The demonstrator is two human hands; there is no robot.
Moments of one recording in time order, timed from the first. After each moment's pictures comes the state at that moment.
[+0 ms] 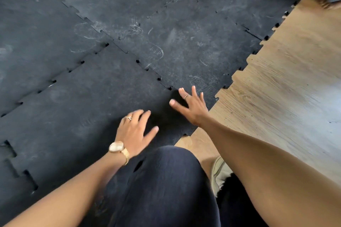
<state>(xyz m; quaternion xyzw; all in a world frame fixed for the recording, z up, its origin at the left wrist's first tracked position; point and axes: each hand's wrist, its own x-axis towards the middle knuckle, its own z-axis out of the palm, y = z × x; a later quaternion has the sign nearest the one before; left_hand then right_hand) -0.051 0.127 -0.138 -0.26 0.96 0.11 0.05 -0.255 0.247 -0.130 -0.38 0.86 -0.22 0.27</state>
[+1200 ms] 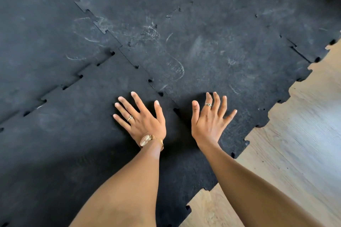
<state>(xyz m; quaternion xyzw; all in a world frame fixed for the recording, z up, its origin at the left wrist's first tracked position) -0.184 0.051 -0.192 -0.64 0.76 0.11 -0.07 -0.291 0.143 -0.170 -0.22 0.97 -0.09 0.05</state>
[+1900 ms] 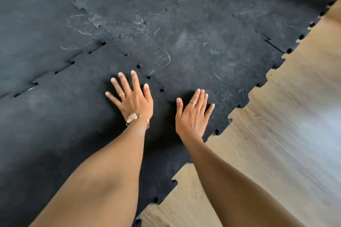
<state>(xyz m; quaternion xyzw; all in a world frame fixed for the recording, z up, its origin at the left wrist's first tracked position) -0.186 0.045 -0.187 -0.55 0.82 0.11 -0.10 -0.255 0.177 -0.181 -0.22 0.96 -0.13 0.09</state>
